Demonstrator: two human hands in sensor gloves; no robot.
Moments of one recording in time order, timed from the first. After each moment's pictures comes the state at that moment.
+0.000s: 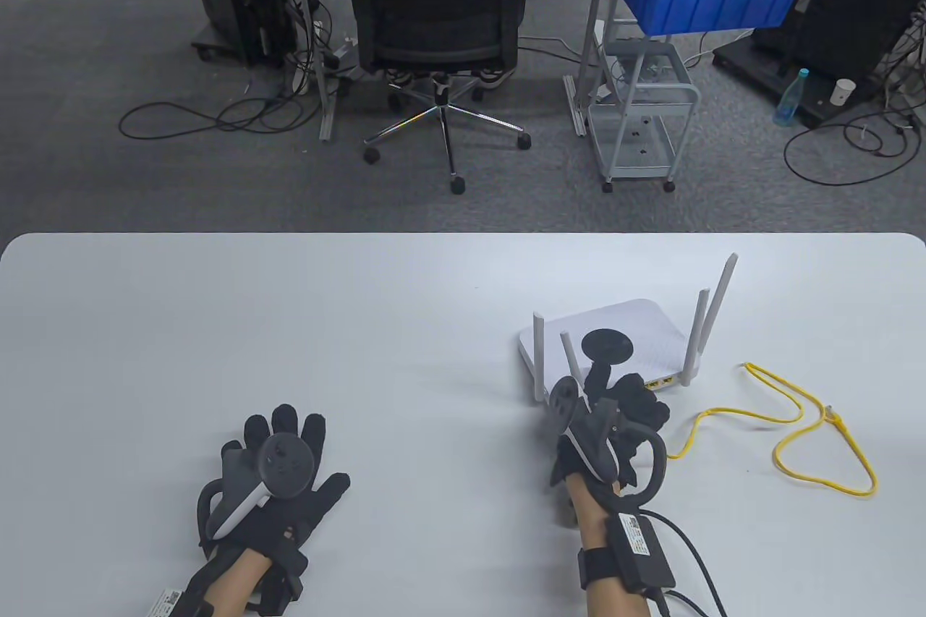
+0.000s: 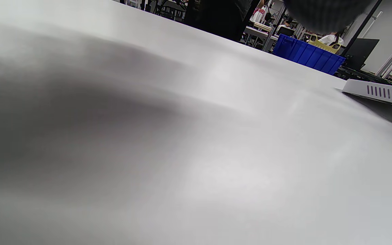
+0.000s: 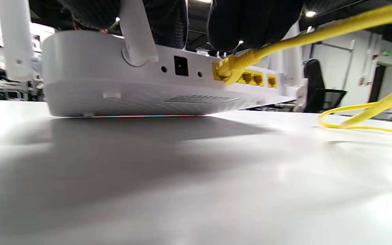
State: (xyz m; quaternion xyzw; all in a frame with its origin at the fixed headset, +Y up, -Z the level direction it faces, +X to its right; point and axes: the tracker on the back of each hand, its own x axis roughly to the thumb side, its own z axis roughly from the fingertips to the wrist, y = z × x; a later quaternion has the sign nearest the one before) left_hand -0.256 -0.747 -0.296 -0.15 0.01 0.13 0.98; right_hand 0.133 -0.736 -0.372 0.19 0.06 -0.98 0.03
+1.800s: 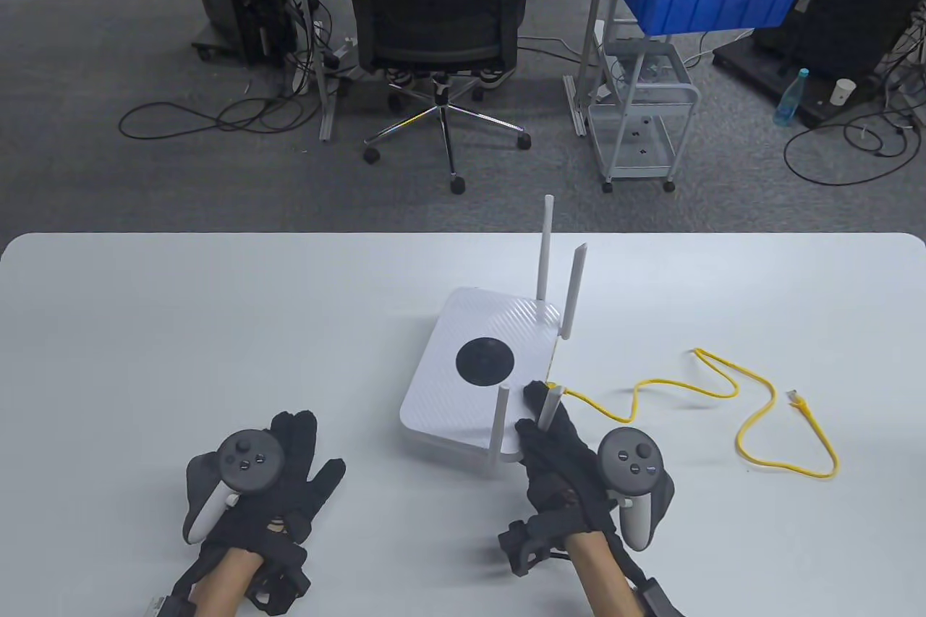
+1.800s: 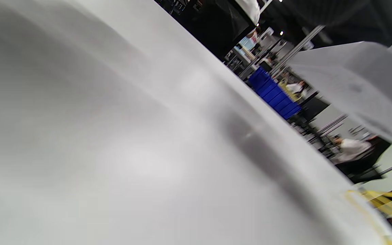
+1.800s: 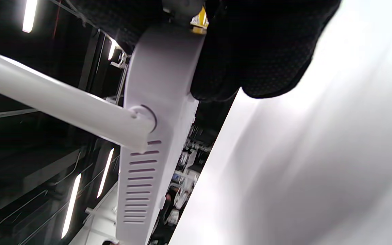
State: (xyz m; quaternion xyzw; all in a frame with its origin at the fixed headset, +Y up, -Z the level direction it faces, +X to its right) left_hand -0.274 -0.745 -0.294 -0.14 -0.02 0.36 0.92; right_hand 0.110 -0.716 -0.299 0.00 0.01 -0.81 -0.59
